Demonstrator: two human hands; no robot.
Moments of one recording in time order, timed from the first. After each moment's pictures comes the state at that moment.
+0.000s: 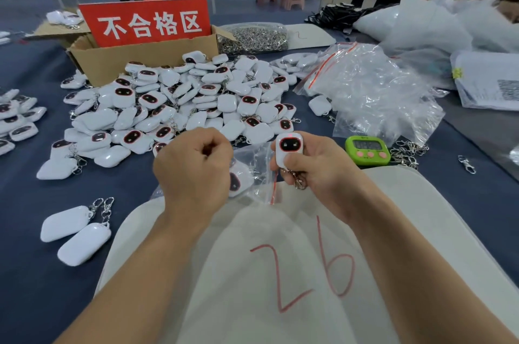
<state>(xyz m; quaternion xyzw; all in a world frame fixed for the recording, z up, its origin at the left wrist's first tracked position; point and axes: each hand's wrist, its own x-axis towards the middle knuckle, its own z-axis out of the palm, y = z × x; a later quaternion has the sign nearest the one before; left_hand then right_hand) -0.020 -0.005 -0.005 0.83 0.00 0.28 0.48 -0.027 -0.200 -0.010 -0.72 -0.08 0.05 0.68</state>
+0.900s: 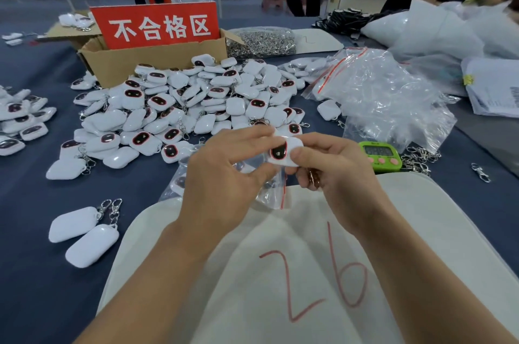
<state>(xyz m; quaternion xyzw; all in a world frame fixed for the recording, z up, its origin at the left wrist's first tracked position) -0.025 -0.008 -0.011 0.81 -0.21 0.26 0.48 -0.039 -0.190 0.002 -0.67 -0.03 -0.02 0.74</state>
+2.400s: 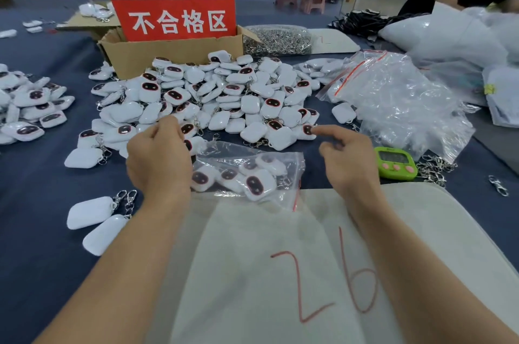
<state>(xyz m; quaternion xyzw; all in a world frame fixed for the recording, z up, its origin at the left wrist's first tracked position) 0.008 0.046 0.003 0.71 0.31 0.27 0.57 0.012 -0.200 -0.028 -0.84 0.08 -0.18 0.51</state>
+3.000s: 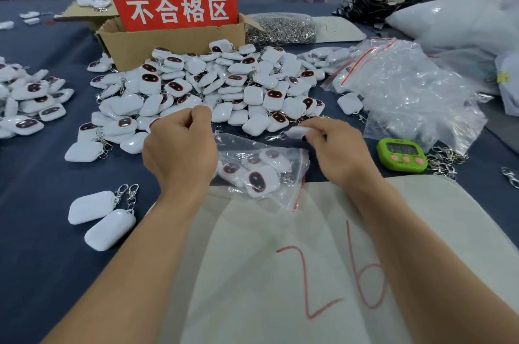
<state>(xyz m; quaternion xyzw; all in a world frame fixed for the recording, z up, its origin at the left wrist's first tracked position) 0.008 0.032 -0.003 0.81 0.18 0.31 0.46 0.030 -0.195 -0.027 -0.93 -0.03 -0.11 0.34</state>
